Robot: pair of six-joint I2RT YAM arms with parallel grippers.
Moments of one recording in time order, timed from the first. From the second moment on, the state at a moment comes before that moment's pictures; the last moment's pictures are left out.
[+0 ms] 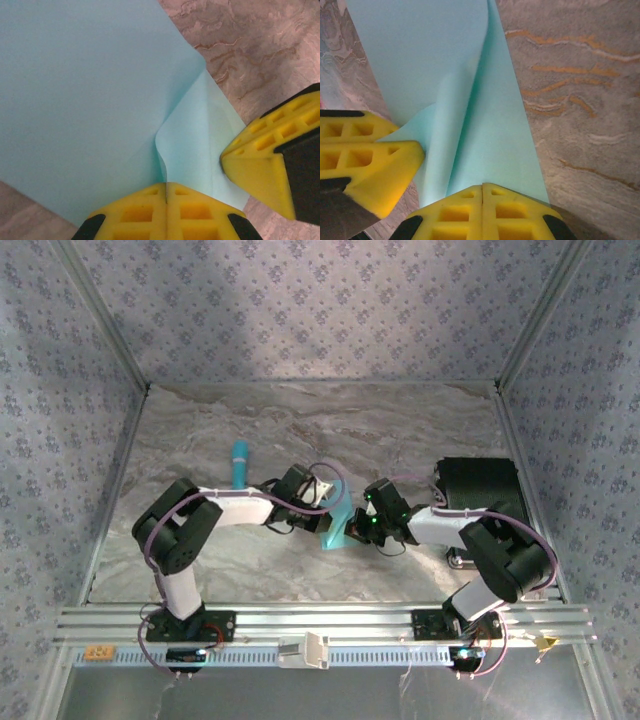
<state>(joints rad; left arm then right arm) -0.76 1.79 0.89 -0.08 0.43 -0.35 0.62 1.54 0.57 0.01 -0.38 0.95</state>
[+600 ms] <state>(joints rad) -0.76 1.77 0.88 -0.07 0.37 -0.33 0.62 1.54 0.58 0.01 -0.38 0.95</state>
